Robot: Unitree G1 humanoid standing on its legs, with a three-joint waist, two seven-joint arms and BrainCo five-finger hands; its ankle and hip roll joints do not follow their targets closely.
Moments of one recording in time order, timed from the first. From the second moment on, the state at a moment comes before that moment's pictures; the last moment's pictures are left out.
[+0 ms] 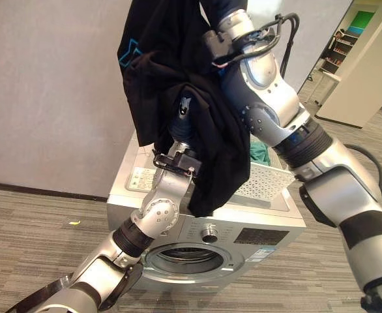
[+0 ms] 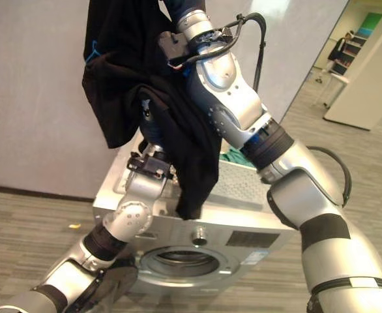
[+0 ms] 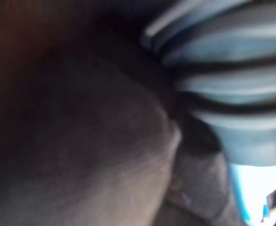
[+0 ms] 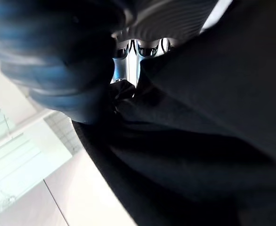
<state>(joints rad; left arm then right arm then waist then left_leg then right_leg) -0.66 0.22 -0.57 -0.09 -1.30 -0.39 0.07 -1.37 -0.49 0.67 0.27 0.89 -0.29 -0.25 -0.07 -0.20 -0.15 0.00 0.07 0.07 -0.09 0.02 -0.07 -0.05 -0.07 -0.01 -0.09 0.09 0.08</state>
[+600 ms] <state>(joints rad) -0.67 0.23 -0.62 0.03 -1.24 -0.33 0.15 -1.35 -0.53 0.72 0.27 0.87 -0.31 -0.19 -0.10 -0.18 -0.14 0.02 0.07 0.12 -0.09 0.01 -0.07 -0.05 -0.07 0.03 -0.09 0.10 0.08</state>
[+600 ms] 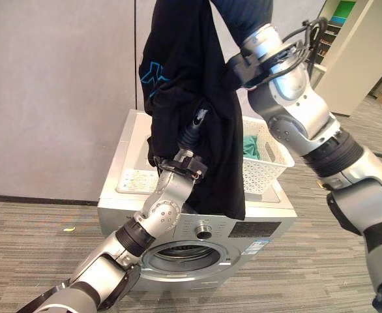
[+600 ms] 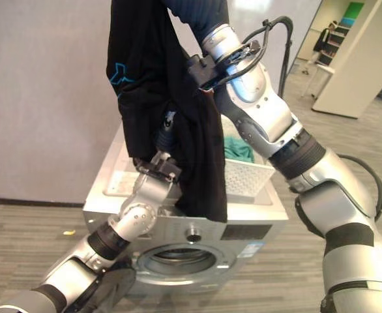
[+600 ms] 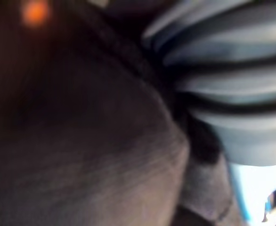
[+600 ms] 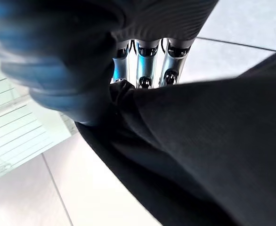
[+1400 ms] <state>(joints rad) -0.79 0.23 -0.72 0.11 -1.19 -0.28 0.19 -1.40 -0.49 0.81 0.16 0.90 -0.28 -0.16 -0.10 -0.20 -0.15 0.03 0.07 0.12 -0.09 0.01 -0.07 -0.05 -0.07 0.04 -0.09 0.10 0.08</state>
